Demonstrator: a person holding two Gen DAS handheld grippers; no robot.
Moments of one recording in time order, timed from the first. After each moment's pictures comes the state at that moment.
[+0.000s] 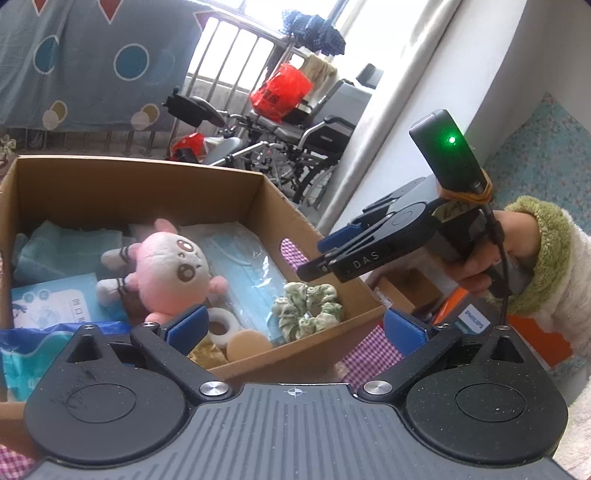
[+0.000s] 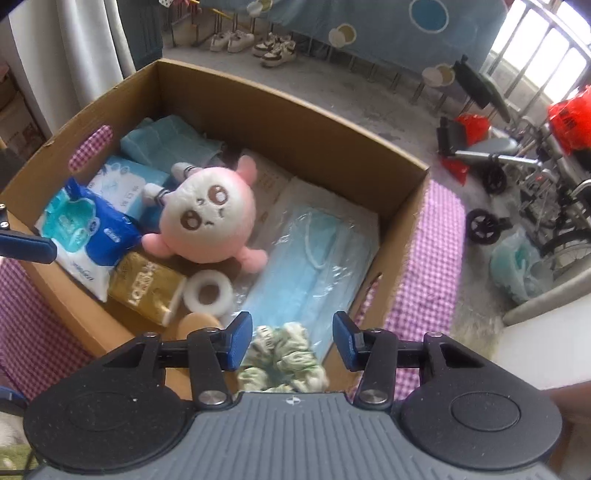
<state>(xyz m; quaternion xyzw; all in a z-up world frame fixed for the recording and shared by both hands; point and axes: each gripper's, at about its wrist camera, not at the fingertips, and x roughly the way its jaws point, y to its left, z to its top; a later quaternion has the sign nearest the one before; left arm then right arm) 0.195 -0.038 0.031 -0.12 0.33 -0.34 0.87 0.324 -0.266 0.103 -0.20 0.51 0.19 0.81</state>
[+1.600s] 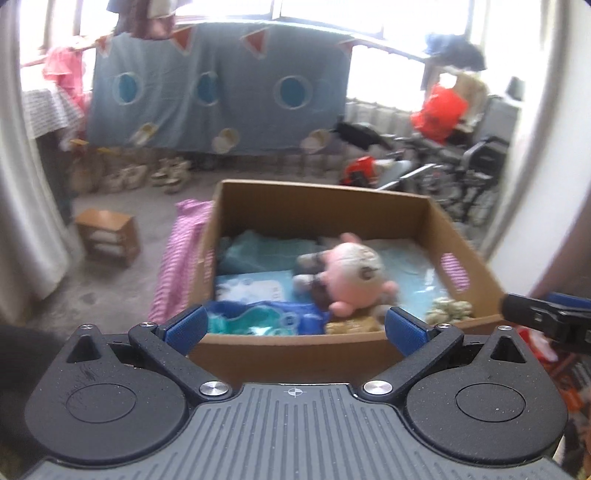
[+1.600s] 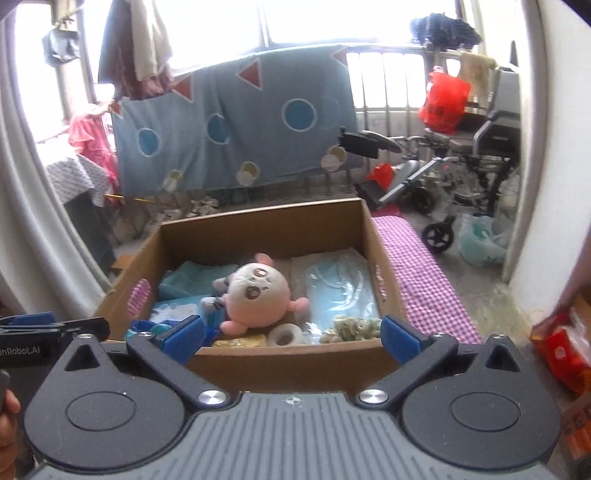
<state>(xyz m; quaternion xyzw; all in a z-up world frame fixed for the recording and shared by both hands) 0.145 -0.002 0.068 -0.04 0.34 -0.03 0.94 0.146 -0.269 0.146 0.05 0.31 0.04 0.95</state>
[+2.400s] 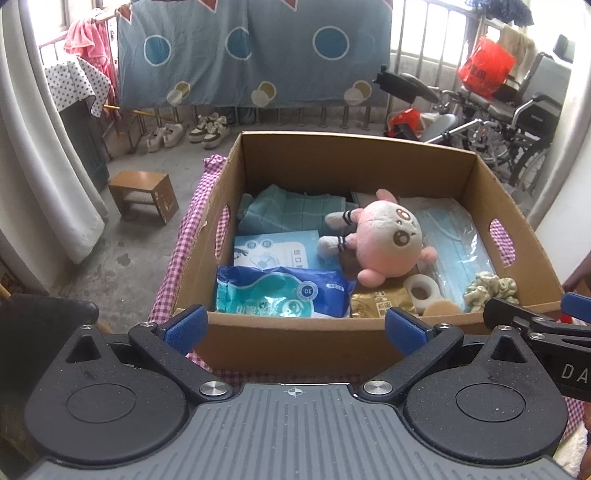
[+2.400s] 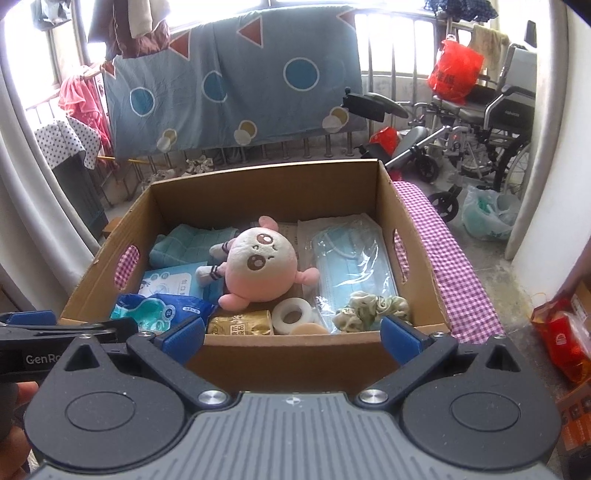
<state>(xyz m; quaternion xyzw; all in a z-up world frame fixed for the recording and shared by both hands) 0.176 -0.031 0.053 -0.02 0.41 0.02 0.91 0.175 -0.242 0.126 0.04 0.37 0.05 0.93</state>
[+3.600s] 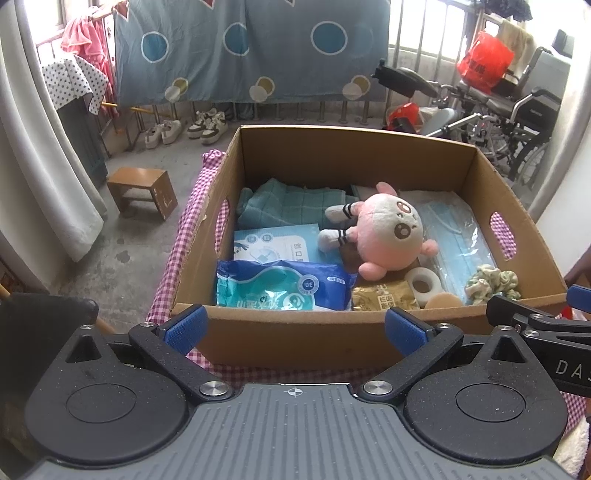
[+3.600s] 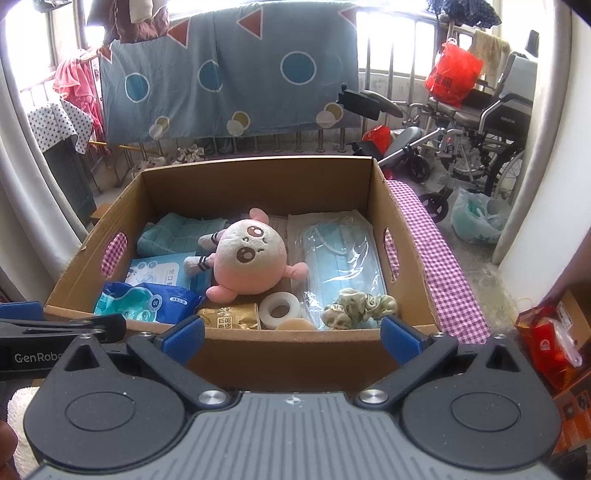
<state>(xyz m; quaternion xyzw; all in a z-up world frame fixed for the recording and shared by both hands) 0.174 -0.031 0.052 -0.02 0.42 0.02 0.91 0.180 -0.241 0.128 0.00 0.38 0.04 0.92</state>
